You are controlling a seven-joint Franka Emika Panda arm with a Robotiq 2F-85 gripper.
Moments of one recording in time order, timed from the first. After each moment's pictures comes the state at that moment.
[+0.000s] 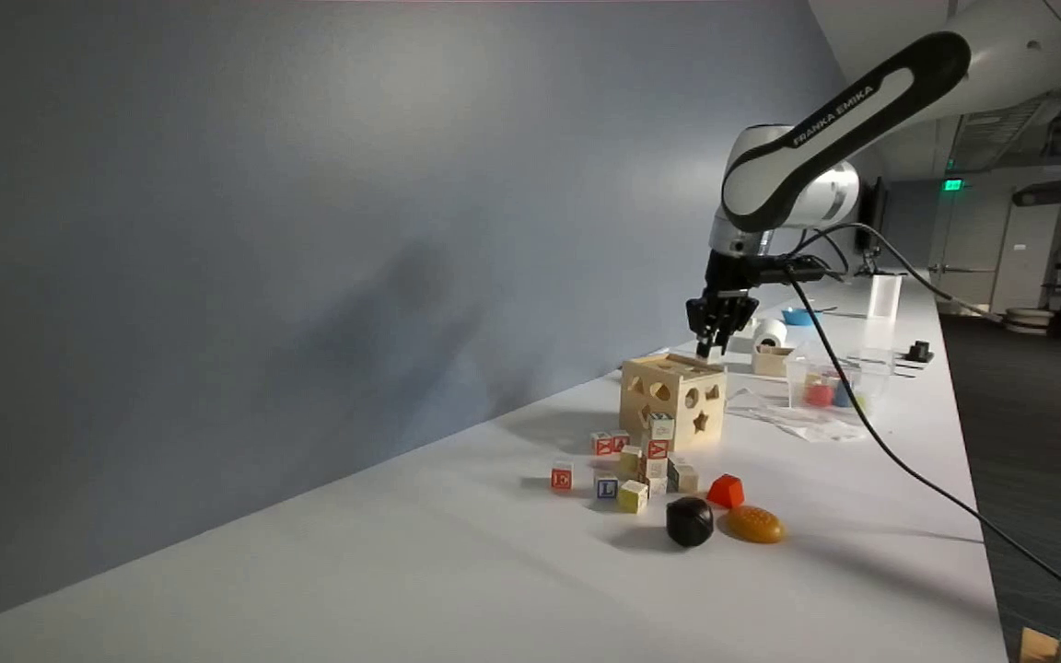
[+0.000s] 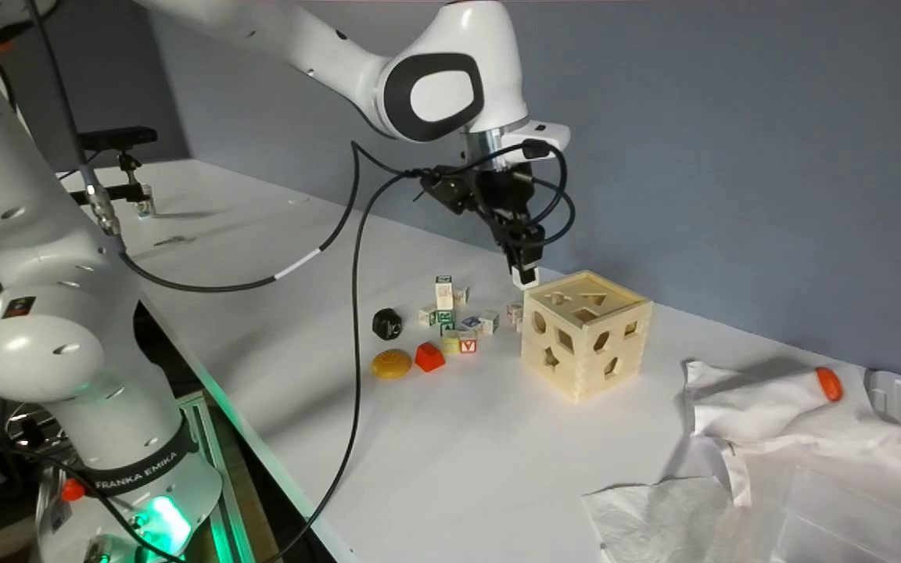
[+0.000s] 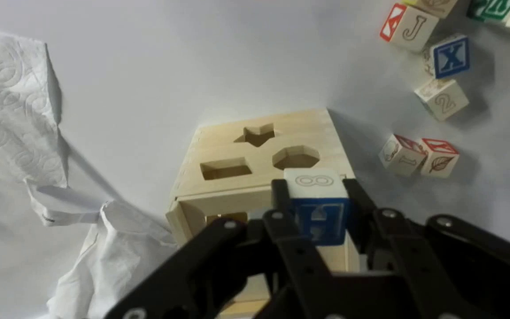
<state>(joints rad) -0.17 -0.16 -0.16 -2.24 -0.09 2.34 0.05</state>
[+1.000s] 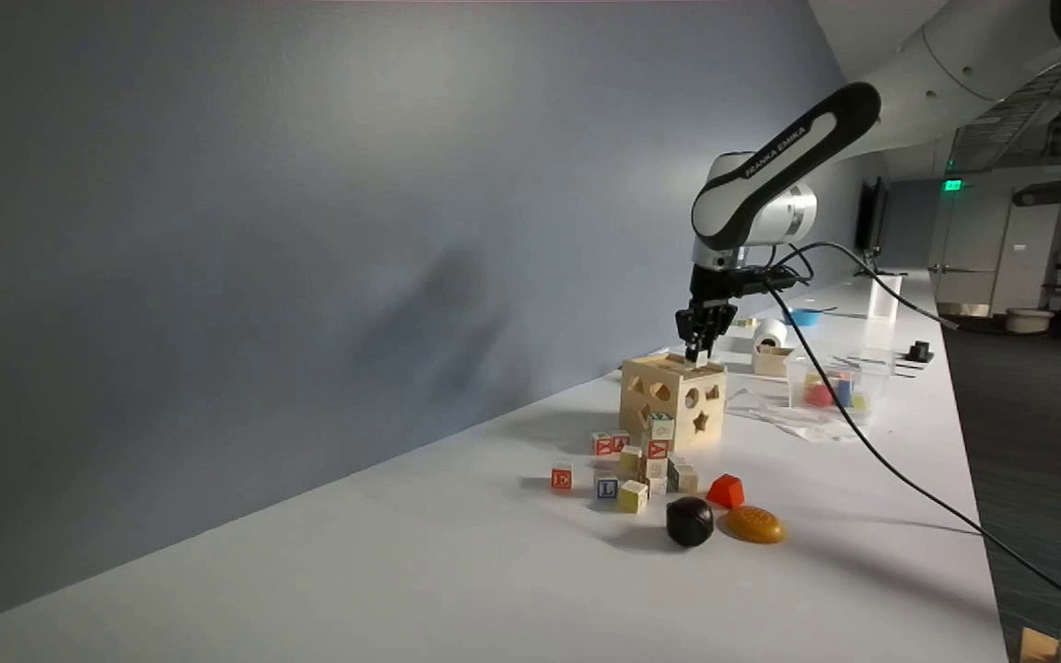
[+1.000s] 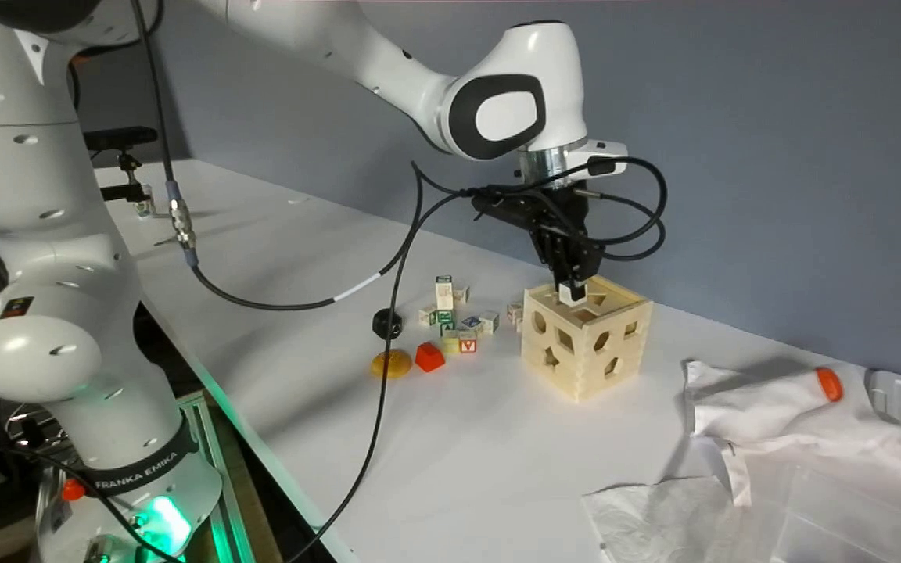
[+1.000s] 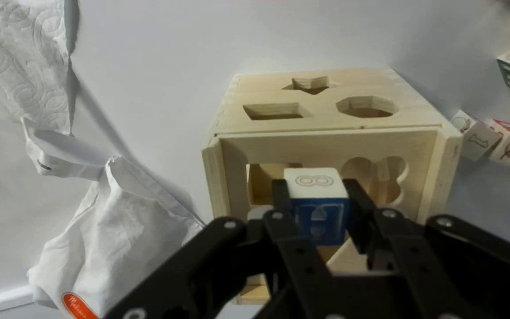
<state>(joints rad) -0.19 0.07 -0.19 -2.04 -0.07 2.35 -0.13</state>
